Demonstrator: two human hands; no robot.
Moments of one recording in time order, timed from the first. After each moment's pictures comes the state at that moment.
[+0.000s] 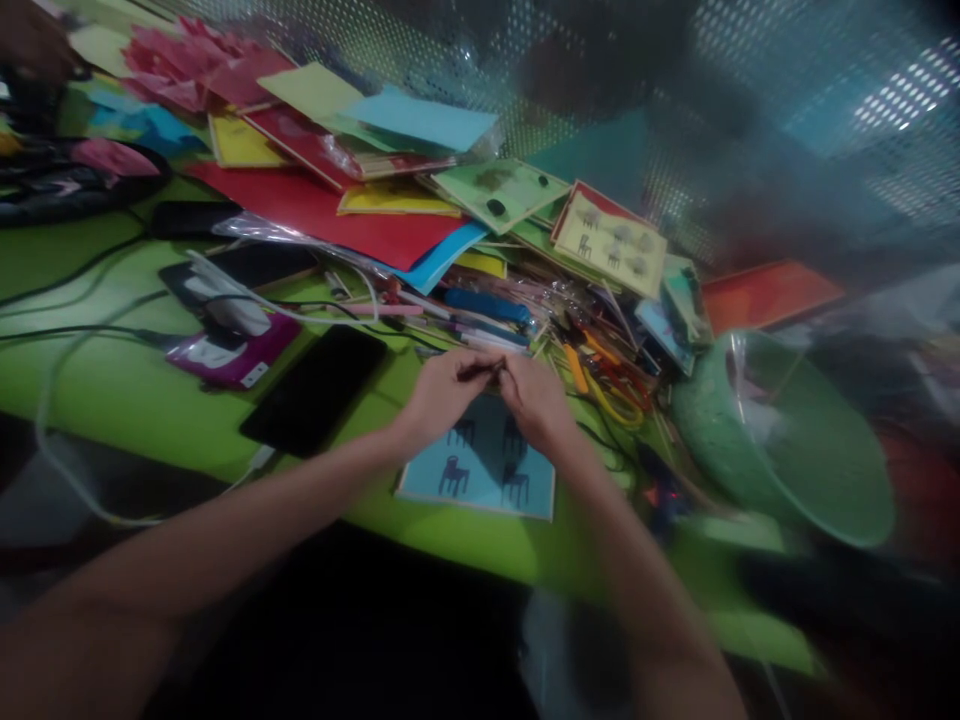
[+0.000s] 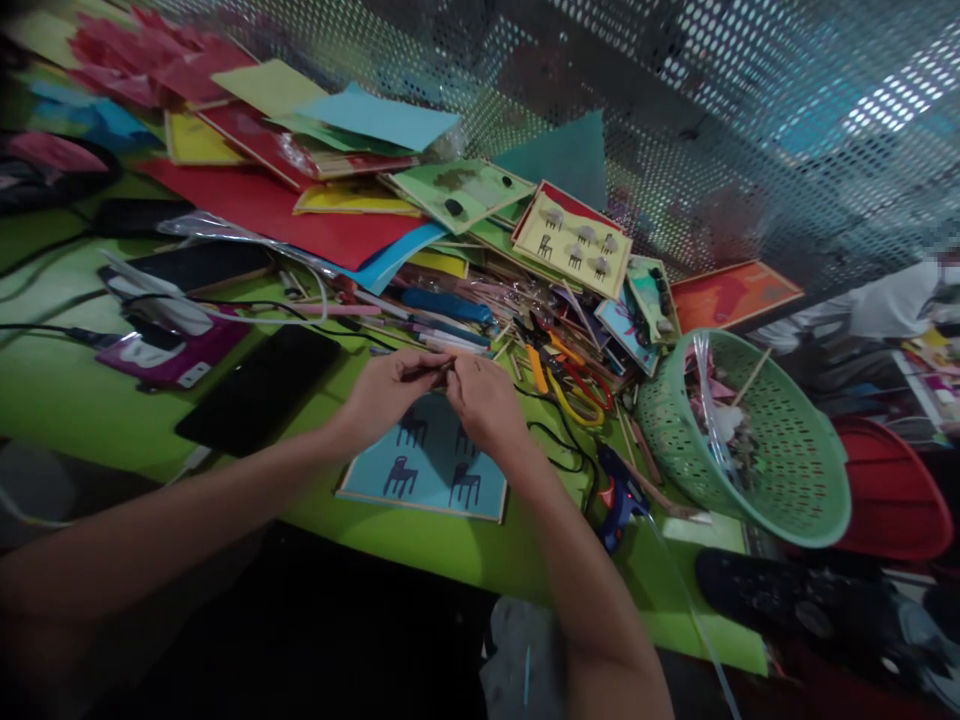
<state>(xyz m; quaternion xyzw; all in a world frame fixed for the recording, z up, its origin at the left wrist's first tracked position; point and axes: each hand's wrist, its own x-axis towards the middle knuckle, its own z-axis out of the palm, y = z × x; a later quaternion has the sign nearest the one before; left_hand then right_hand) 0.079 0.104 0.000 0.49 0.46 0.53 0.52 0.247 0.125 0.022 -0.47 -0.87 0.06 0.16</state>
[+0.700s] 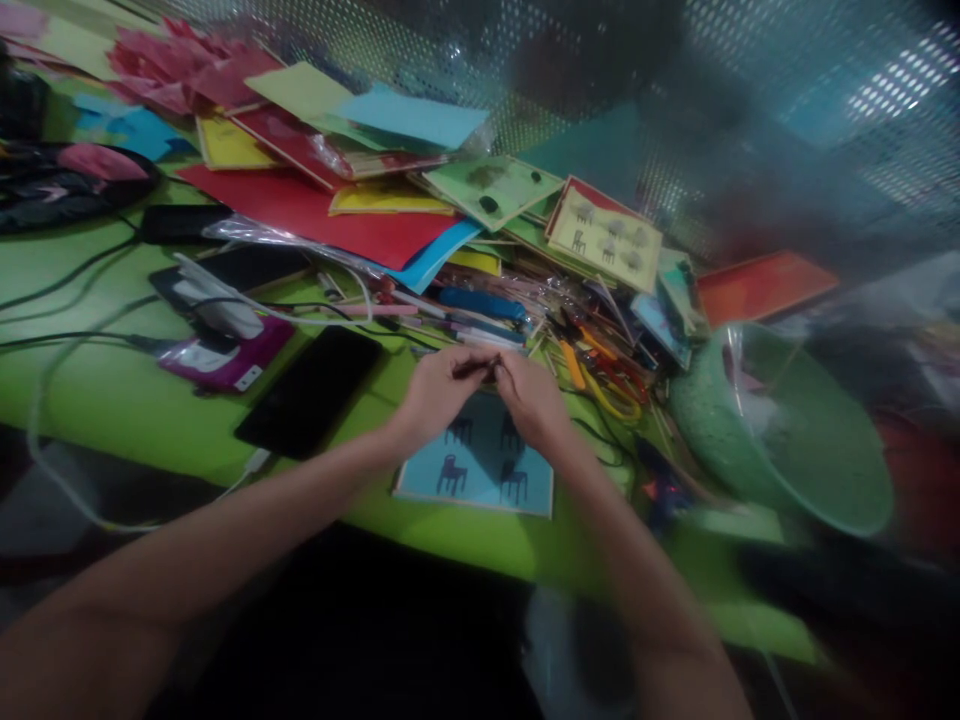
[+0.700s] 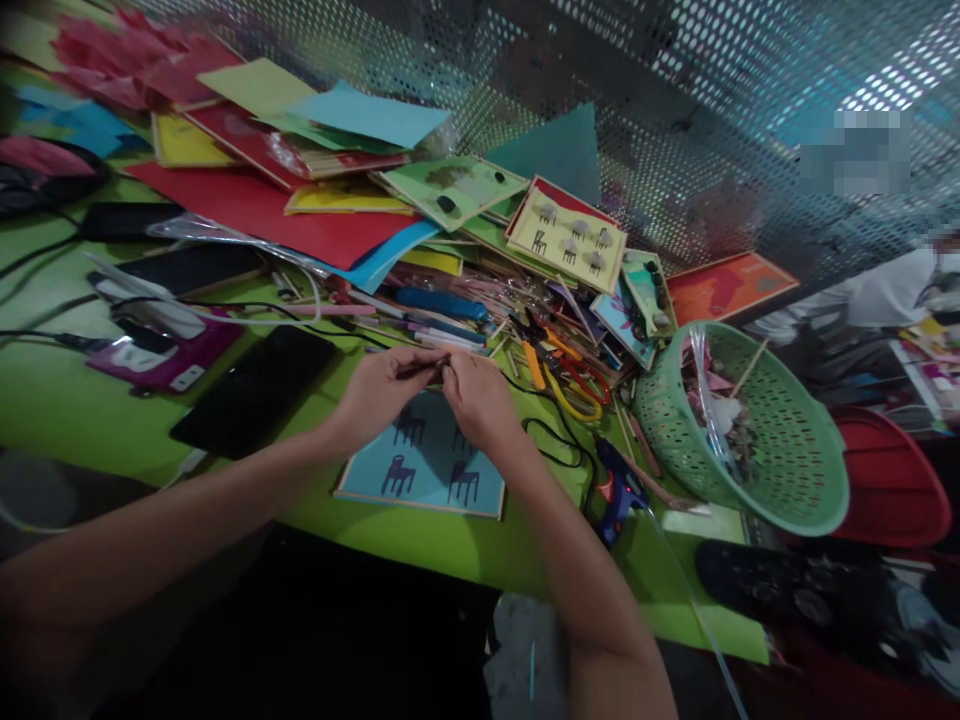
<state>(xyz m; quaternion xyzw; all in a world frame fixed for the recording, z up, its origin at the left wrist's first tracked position) 0.080 0.106 0.002 0.50 0.48 0.53 0.50 0.244 0.124 0.030 -0.49 -0.85 0.14 0.16</state>
